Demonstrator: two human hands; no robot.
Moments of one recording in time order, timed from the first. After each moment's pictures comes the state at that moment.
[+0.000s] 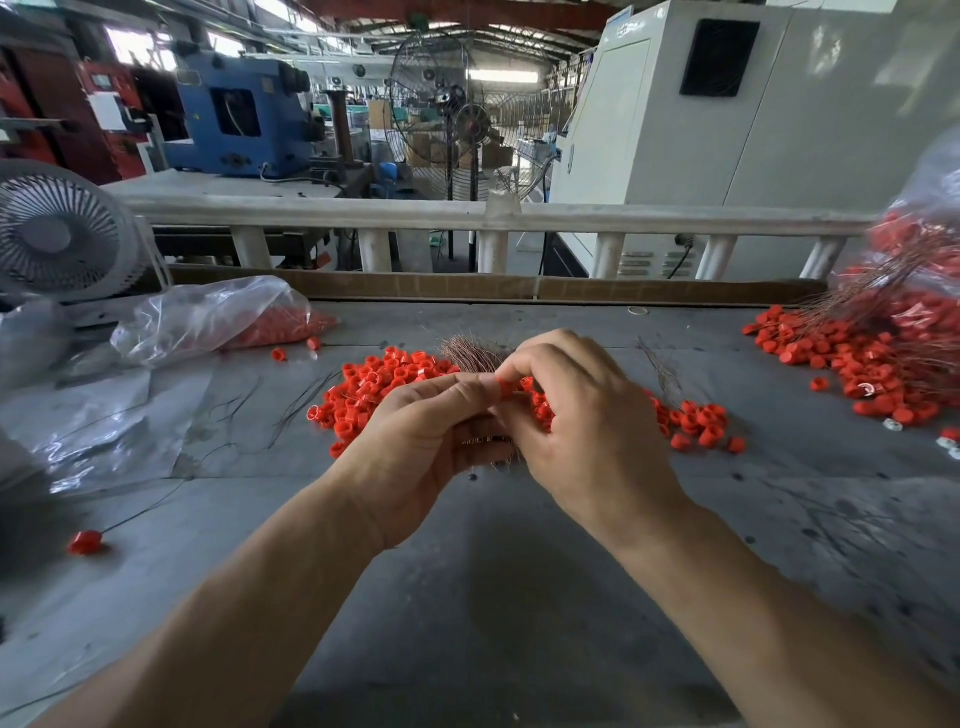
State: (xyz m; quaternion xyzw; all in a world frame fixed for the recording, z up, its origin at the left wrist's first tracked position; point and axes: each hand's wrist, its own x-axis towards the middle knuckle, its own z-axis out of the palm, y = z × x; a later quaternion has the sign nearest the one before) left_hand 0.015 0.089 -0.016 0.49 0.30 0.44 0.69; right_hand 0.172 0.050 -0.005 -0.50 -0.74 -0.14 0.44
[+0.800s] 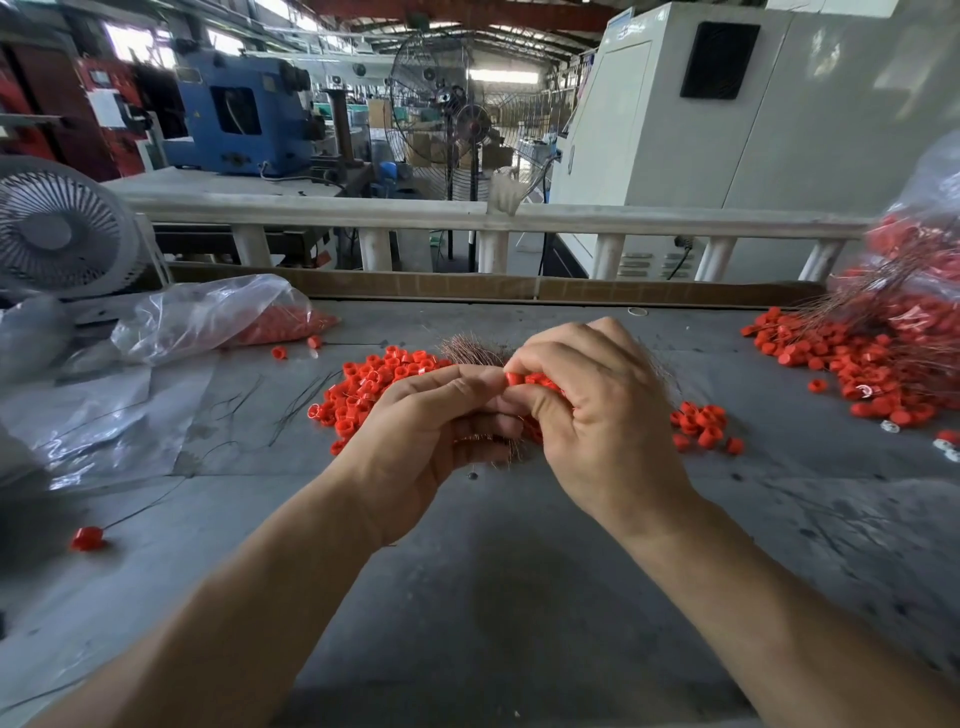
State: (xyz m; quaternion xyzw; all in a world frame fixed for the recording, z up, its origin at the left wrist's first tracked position) left_hand 0.013 0.090 -0.013 0.50 0.28 0.44 0.69; right_hand 0.182 0.056 -0.006 -0.45 -0.74 -0.17 0.47
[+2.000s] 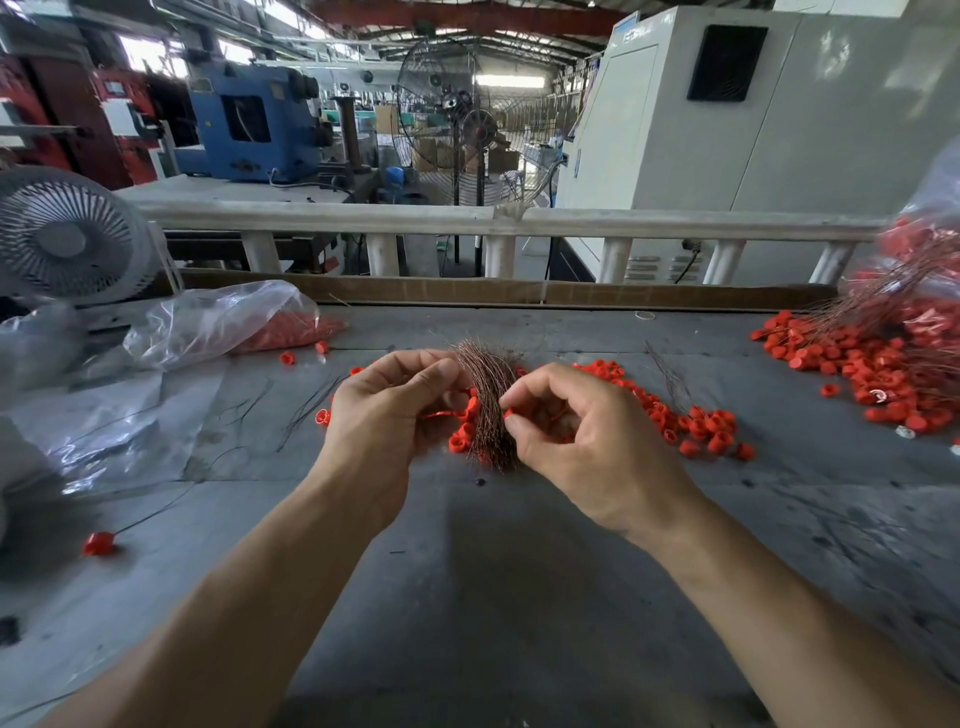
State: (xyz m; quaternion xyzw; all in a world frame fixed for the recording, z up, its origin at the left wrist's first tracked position) left_hand 0.002 0.103 -0.014 0.44 0.35 0.57 0.60; right_hand 0.184 0.059 -0.016 -0.48 -0.71 0.19 0.48
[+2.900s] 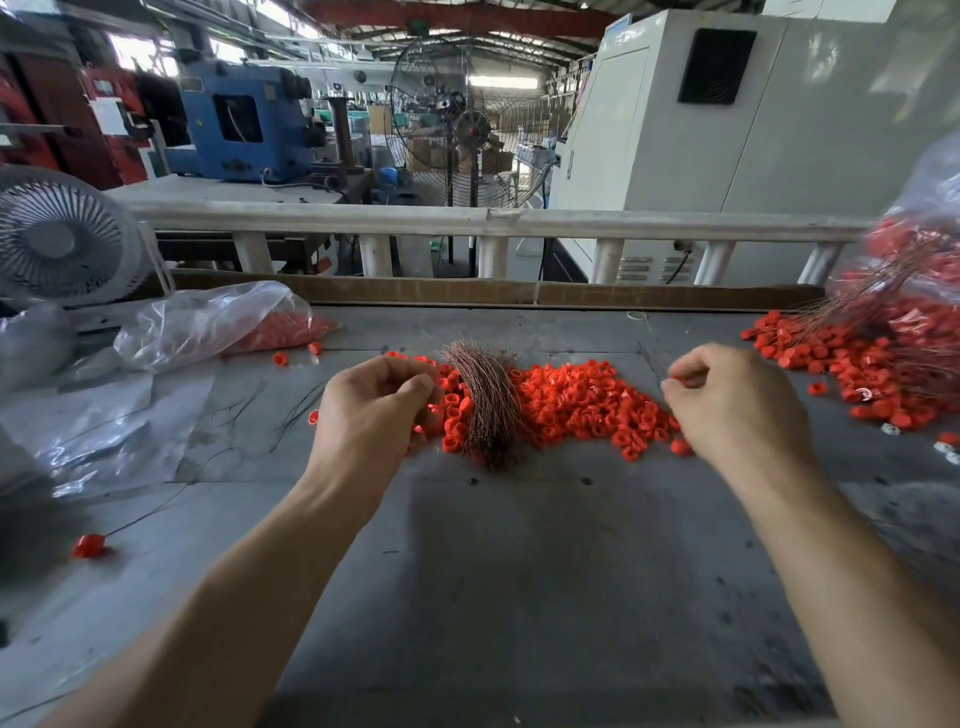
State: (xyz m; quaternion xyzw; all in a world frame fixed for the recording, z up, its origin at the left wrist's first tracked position) left_hand -0.003 0.108 -0.016 0.51 0.49 0.55 0.44; right_hand 0.277 0.076 -0.005 -0.80 -0.49 -0.06 0.35
